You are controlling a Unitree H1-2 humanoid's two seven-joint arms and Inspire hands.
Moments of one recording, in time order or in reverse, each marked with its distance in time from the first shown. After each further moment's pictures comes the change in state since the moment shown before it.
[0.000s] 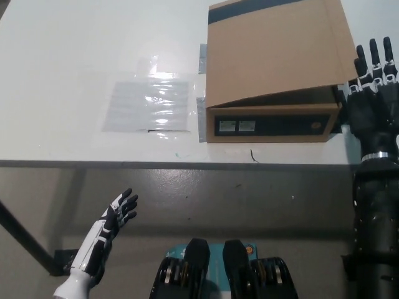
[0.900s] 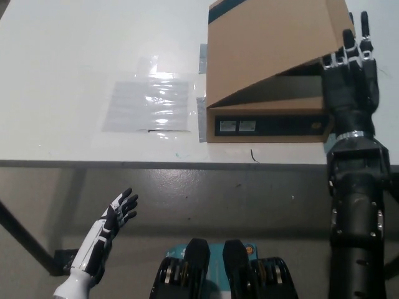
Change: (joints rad) left_arm -0.001 0.000 0.000 0.001 0.002 -0.004 0.000; right_arm -0.096 0.107 -0.025 -0.027 0.092 0.062 -0.040
